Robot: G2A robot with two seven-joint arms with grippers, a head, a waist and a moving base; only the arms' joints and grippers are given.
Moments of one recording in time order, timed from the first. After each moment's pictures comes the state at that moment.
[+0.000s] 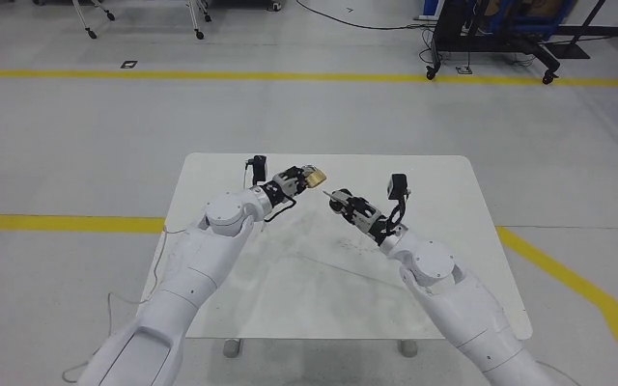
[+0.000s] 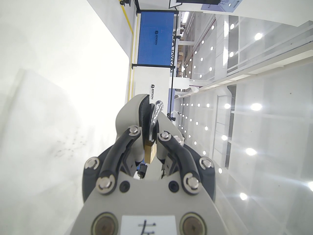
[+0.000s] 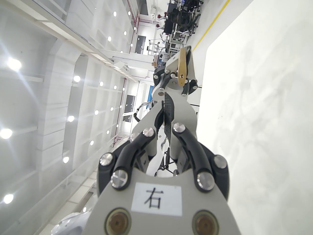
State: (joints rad) left arm 0.81 -1.39 -0.97 -0.92 -0.47 -0.03 -0.57; right arm -1.26 -1.17 1.06 -1.52 0.35 -0.09 0.32
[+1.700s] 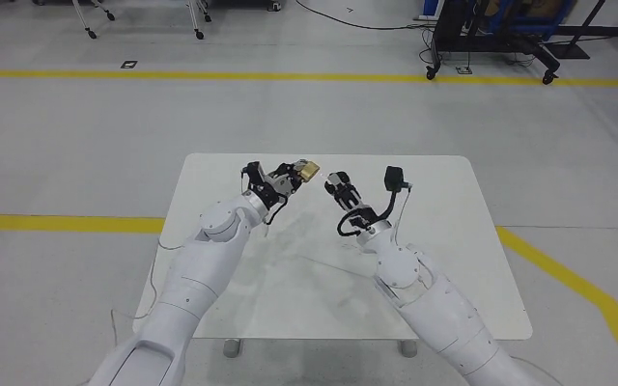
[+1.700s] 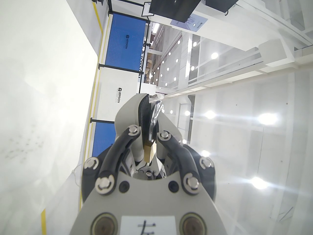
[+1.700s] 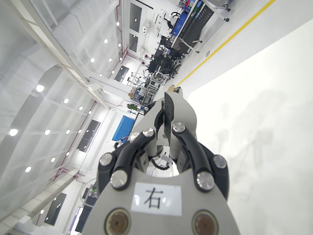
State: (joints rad) left arm 0.89 -1.41 -1.07 -0.97 -0.64 -0.04 -0.58; right arm -1.22 -1.25 0.94 -1.58 -0.01 0.02 -0.11
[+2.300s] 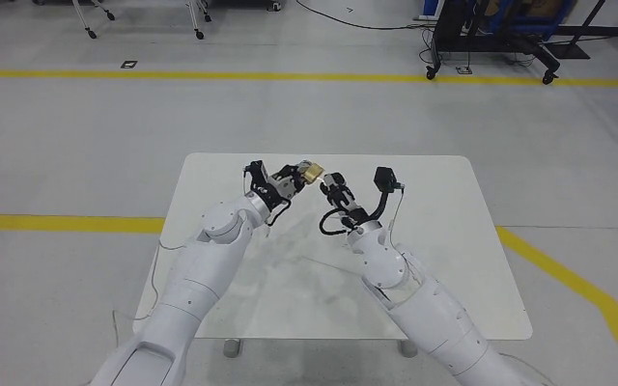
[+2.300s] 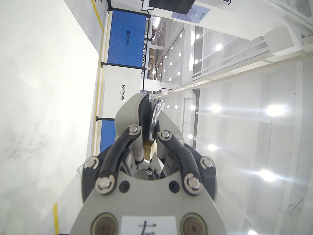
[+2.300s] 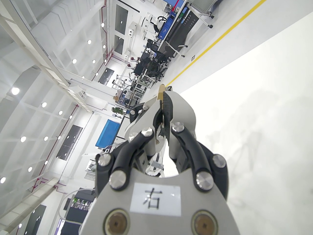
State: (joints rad) left arm 0.89 -1.42 -1.07 -0.98 -0.60 -0.06 -0.60; right arm -1.21 -1.29 0.92 -1.58 -0.09 0.13 -0.16
